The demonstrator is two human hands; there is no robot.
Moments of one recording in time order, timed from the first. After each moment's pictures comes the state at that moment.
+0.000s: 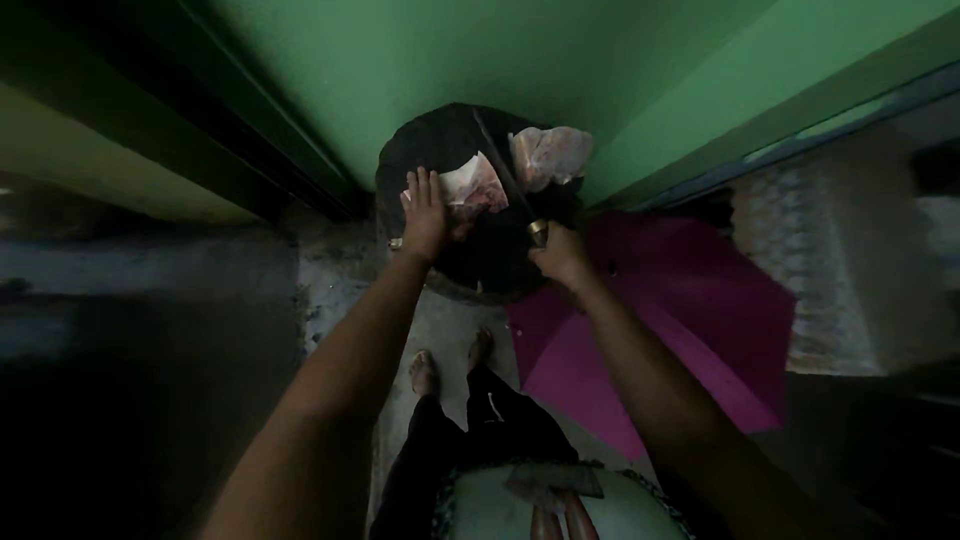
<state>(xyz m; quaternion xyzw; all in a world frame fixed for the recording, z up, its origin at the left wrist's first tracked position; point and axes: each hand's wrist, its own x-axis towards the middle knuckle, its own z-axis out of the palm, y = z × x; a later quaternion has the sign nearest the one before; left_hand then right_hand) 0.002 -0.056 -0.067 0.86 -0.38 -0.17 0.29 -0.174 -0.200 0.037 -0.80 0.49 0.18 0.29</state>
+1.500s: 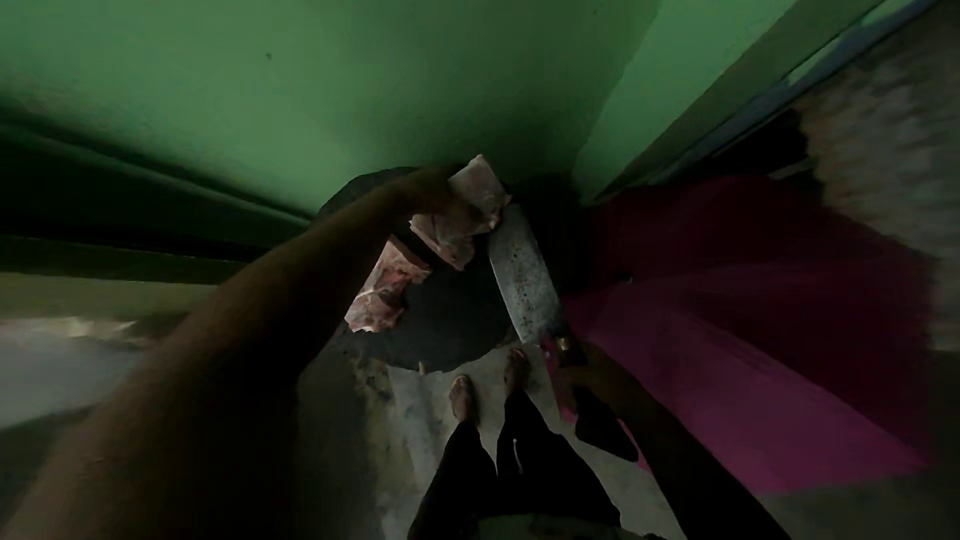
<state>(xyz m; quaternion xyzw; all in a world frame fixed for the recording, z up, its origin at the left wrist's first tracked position) 0.026 -0.295 0.052 0.74 -0.51 -0.43 0.10 -0.356 -0.266 0.003 -0.44 0.41 0.10 0.79</state>
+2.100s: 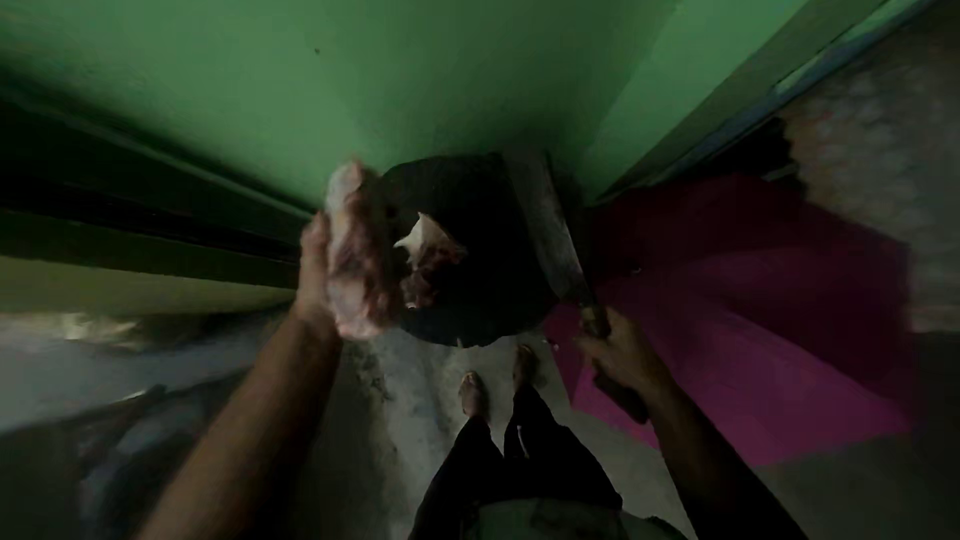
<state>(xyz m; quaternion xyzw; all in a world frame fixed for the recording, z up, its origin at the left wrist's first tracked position) 0.035 -0.067 0.064 0.41 -0.15 -0.60 0.67 -0.316 -0.221 0.058 -0.66 0.50 0.01 0.56</state>
